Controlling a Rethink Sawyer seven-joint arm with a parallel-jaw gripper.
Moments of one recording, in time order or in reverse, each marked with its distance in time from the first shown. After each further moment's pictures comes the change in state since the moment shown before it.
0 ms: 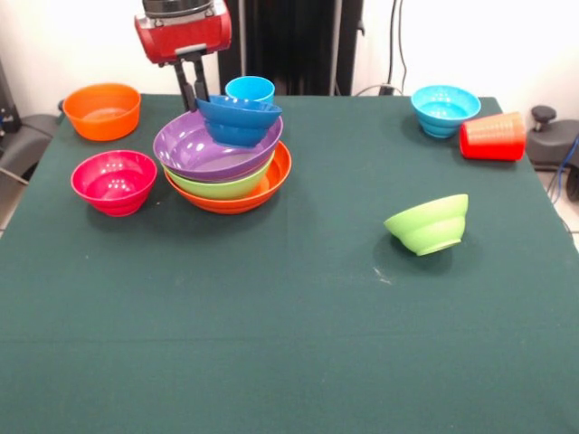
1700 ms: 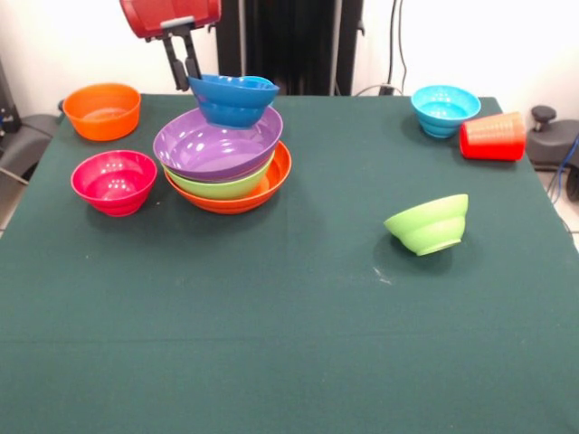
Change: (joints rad) arm -0.067 -0.047 0.074 0.014 0.107 0.026 0.000
